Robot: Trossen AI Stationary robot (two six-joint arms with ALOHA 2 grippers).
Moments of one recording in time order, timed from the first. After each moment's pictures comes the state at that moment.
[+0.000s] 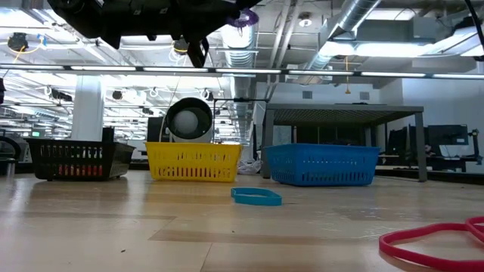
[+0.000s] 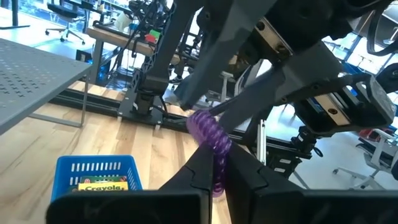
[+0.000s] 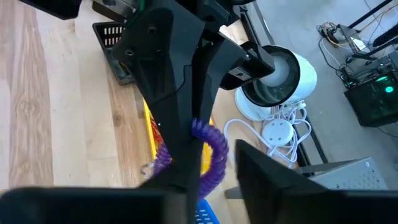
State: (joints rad) left arm 0.02 1.36 0.62 0.74 0.19 -0.32; right arm 0.30 1.88 1.89 -0.96 0.70 0.18
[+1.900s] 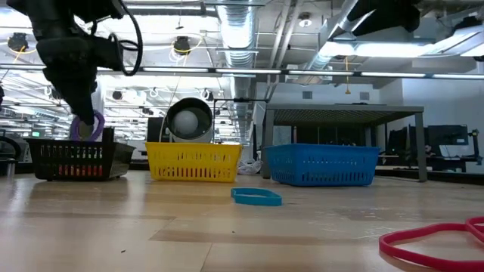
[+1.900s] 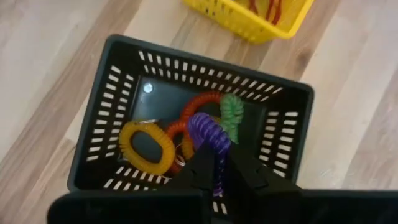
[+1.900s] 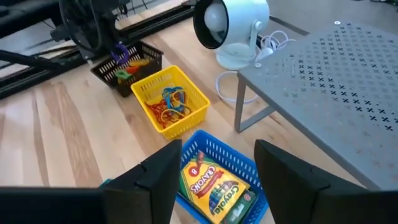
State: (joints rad) left arm 0.01 0.91 0.62 -0.86 -0.15 -0.48; right arm 0.42 1.01 0.96 -0.71 0.76 0.72
